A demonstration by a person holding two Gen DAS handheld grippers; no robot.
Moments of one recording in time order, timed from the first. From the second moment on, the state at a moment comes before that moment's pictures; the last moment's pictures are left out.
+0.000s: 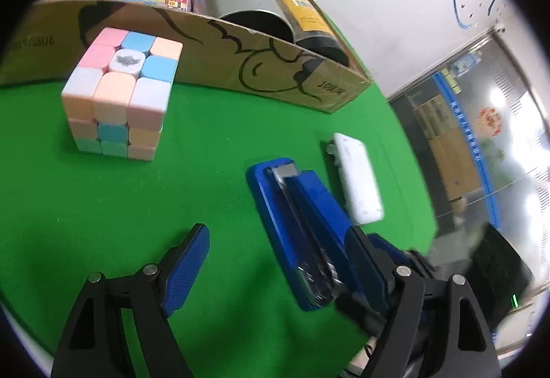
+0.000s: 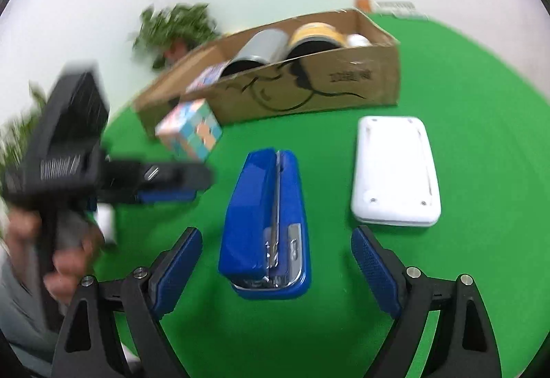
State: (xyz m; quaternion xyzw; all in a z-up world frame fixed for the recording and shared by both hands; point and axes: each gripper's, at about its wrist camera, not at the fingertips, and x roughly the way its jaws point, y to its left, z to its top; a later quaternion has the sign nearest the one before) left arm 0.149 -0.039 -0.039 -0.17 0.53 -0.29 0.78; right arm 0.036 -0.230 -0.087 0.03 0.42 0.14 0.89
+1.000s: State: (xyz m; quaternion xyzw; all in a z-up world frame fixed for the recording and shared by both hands) left arm 0.128 -0.020 -0.040 -0.25 0.53 -0.33 0.74; right arm 0.054 -0.187 -0.102 0.12 0.49 0.20 0.84
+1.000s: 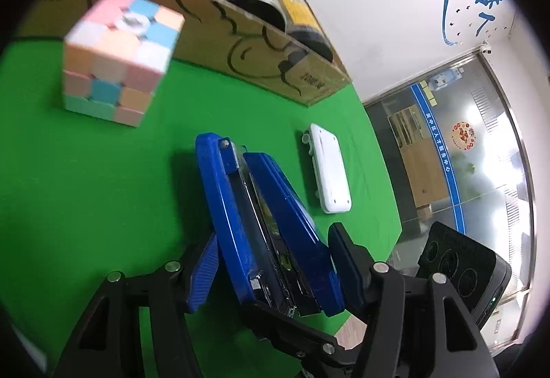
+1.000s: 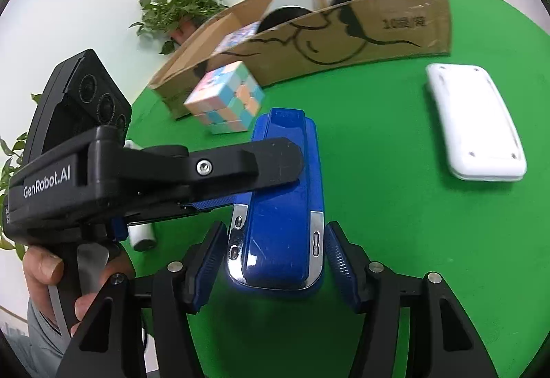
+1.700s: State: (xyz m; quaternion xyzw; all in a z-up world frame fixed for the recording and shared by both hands) left arm 0.188 0.059 0.065 -0.26 0.41 -0.33 0.81; right arm 0.131 -0.091 0.008 0.06 0.39 0.25 0.88
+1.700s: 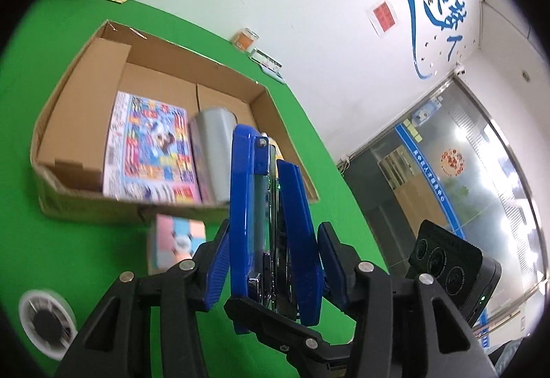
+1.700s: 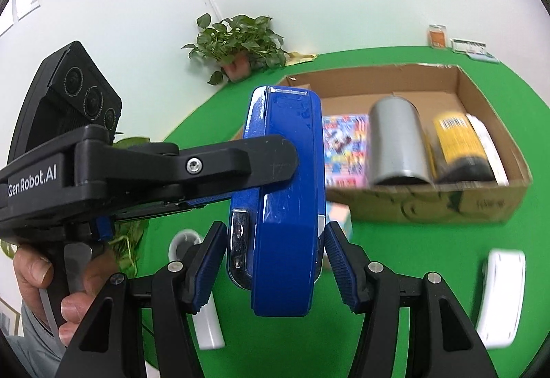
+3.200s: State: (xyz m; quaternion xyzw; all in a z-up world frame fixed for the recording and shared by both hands) left arm 0.262 0.142 0.062 -0.18 0.40 -0.18 0.88; right arm 0.292 -0.016 -0.064 0.08 0.51 0.23 0.82
